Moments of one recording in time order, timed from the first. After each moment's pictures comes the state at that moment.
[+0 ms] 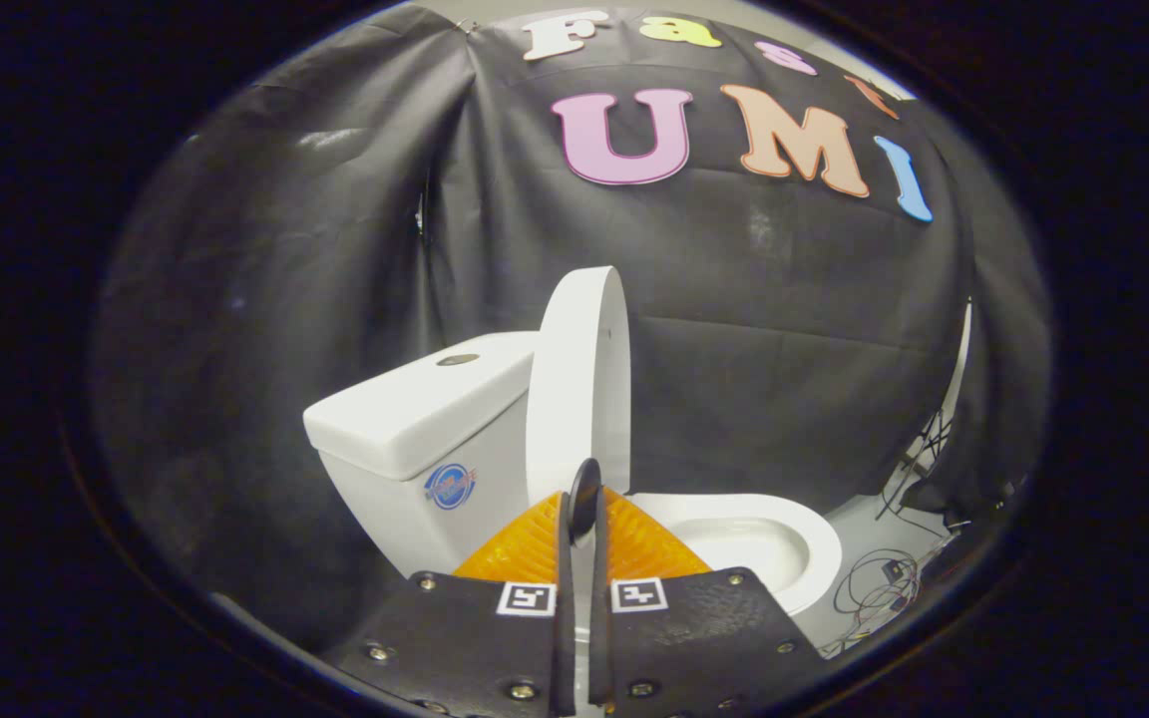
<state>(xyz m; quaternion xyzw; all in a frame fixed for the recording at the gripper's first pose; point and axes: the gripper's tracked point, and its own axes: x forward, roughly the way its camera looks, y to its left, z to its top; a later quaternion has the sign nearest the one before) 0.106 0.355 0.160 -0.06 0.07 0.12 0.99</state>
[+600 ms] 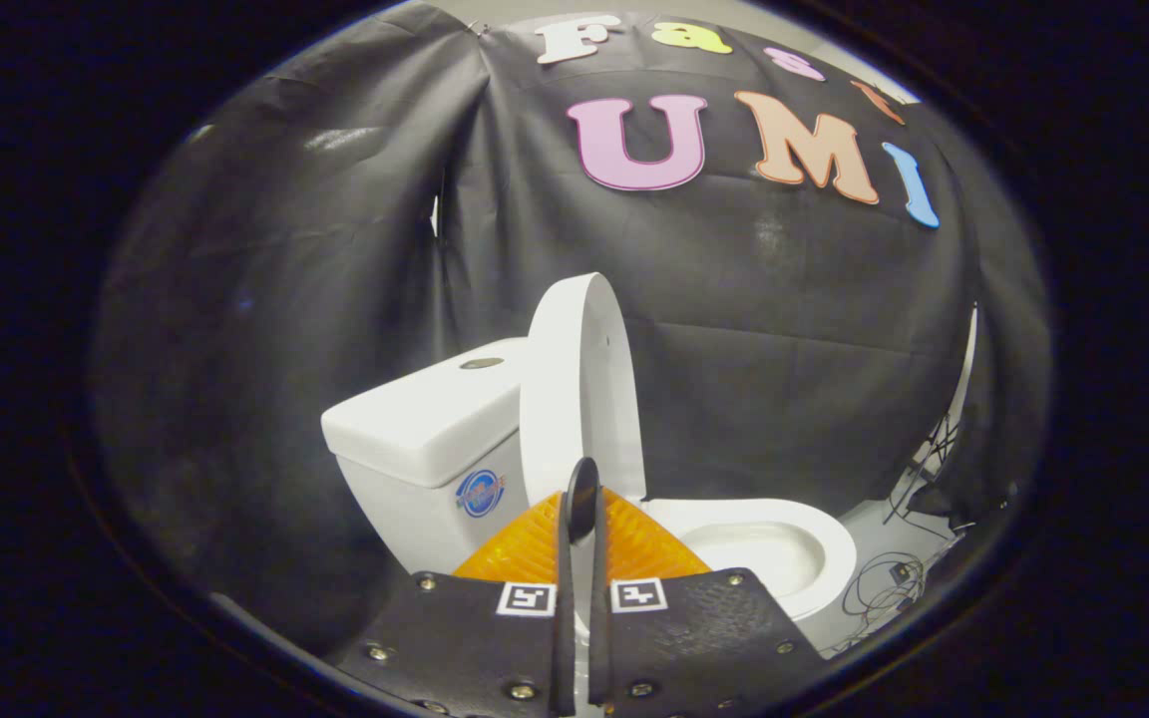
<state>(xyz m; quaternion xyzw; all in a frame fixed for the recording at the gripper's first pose) 0.105 0.361 0.154 -0.06 0.07 0.14 0.99</state>
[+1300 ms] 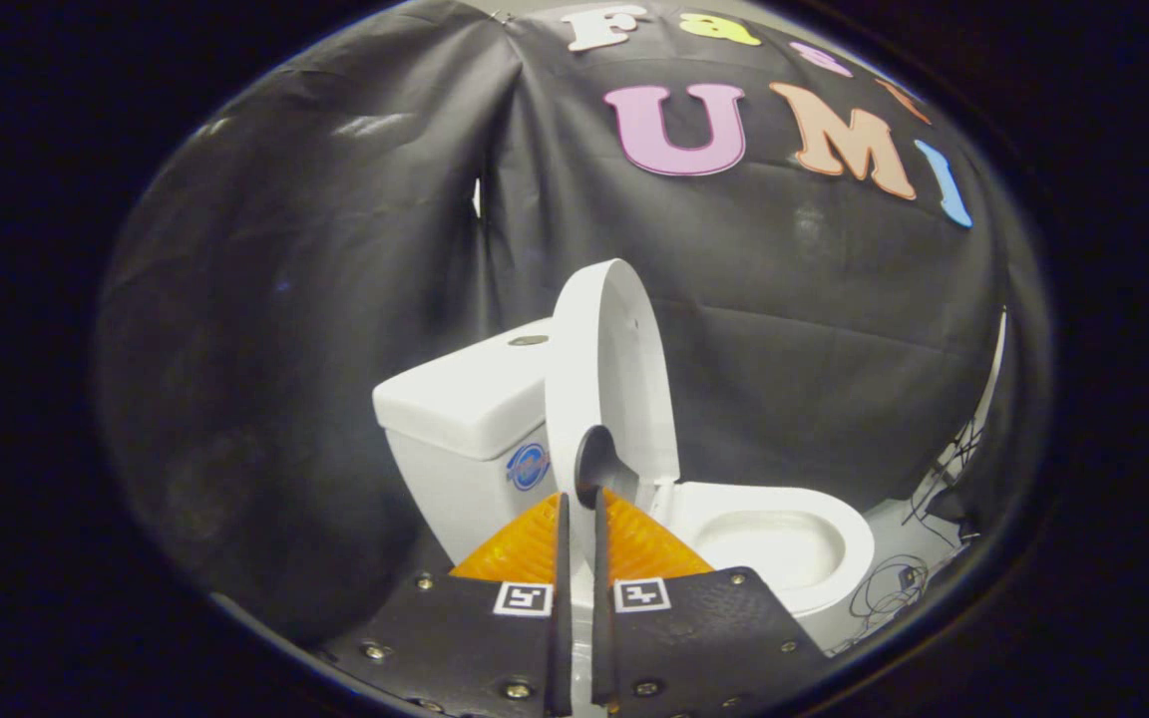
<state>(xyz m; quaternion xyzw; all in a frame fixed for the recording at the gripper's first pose) 0.088 0.368 0.155 -0.09 0.10 0.20 0.97</state>
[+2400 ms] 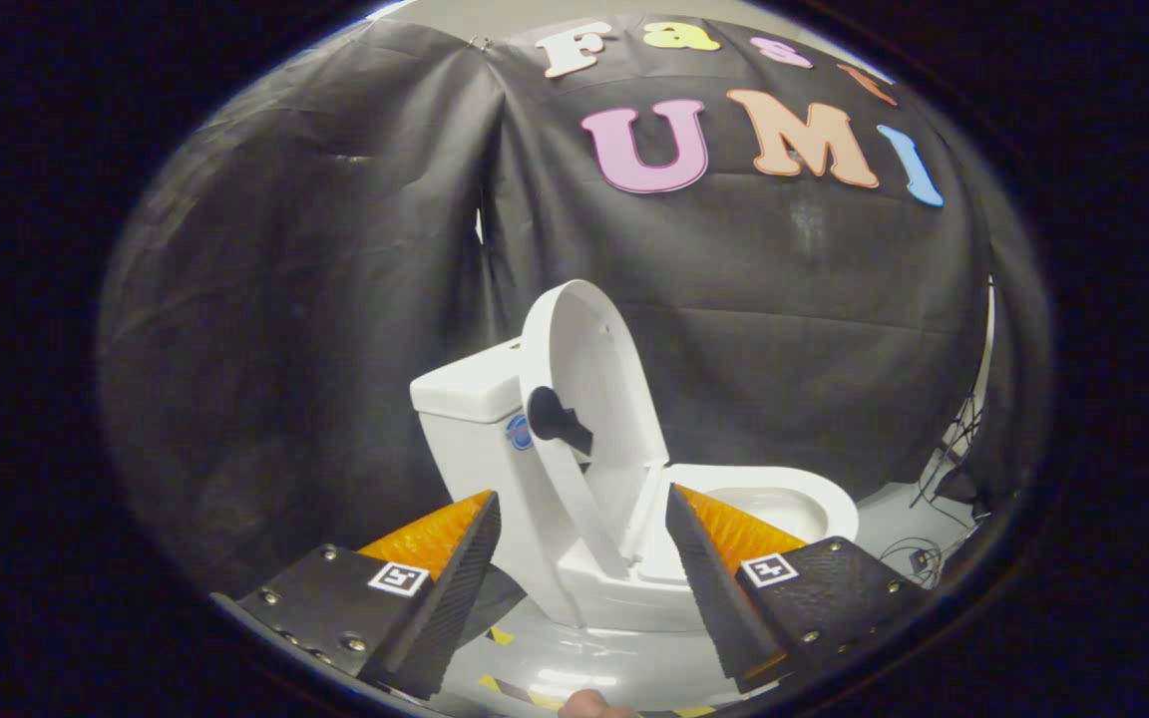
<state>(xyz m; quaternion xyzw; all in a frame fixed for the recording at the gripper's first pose) 0.034 0.276 0.156 -0.05 0.07 0.21 0.97</state>
